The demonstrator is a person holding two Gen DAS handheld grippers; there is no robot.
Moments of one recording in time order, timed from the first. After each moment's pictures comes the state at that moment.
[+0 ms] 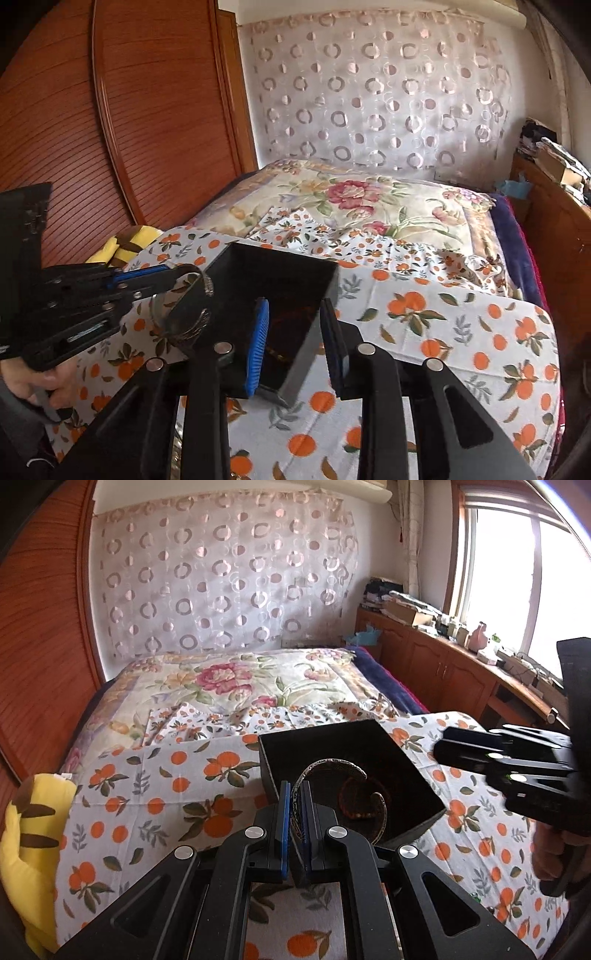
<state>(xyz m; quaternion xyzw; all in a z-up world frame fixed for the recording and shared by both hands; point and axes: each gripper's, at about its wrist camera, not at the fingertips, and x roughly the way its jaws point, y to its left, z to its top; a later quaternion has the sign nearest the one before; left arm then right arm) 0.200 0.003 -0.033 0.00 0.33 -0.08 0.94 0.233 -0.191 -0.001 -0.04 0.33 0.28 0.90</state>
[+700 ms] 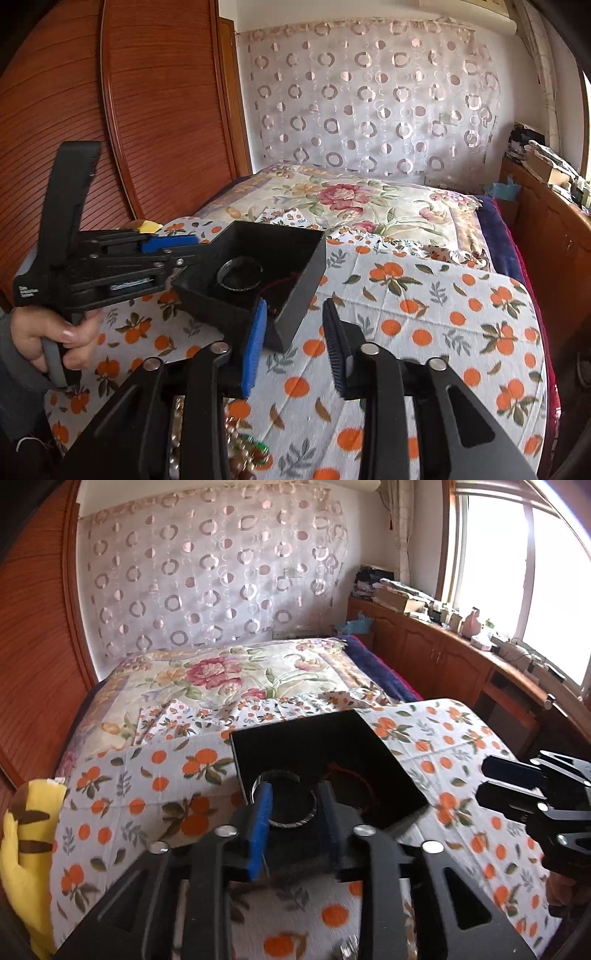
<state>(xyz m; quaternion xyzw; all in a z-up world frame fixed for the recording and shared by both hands) 0.193 -0.017 -0.032 0.01 0.34 -0.10 0.93 0.178 -0.223 -0.008 -0.04 0.31 0.27 0.91</state>
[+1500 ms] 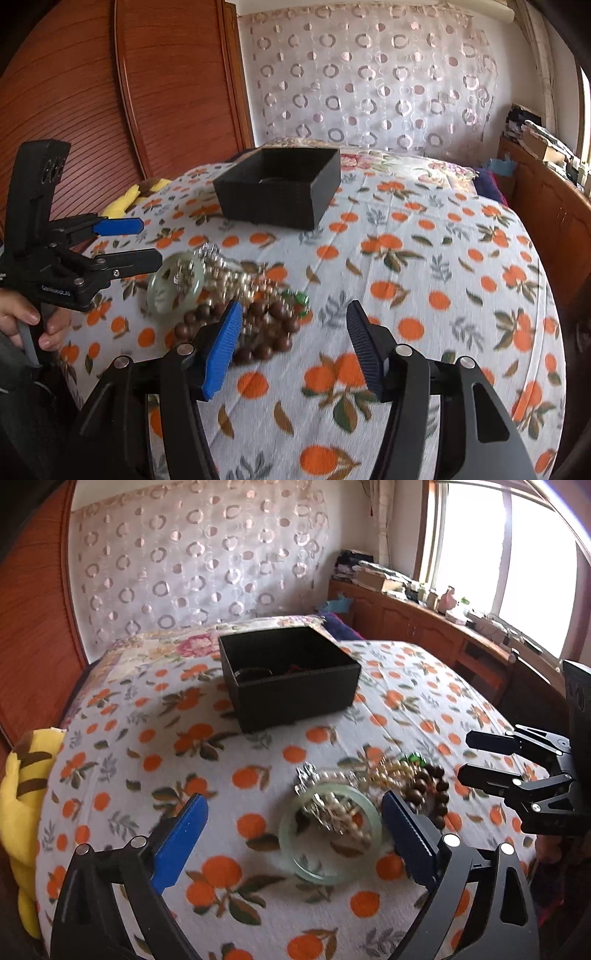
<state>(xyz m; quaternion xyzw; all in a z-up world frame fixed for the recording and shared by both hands) 0.072 -0.015 -0.068 0.02 0.37 -0.13 0.92 0.078 -0.242 -0.056 -0.05 0.35 0.27 0.90</state>
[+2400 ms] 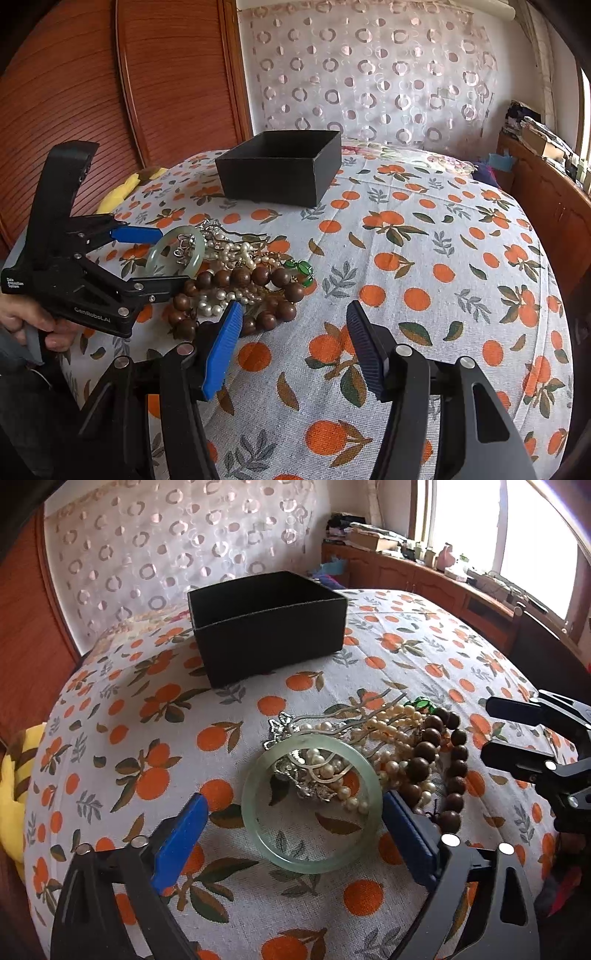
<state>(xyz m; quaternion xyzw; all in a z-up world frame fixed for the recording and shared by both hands) 0.079 -0.041 -0.101 0.07 0.42 -0.13 0.89 0.068 -0.244 -0.069 -0.06 0.36 0.26 0.89</state>
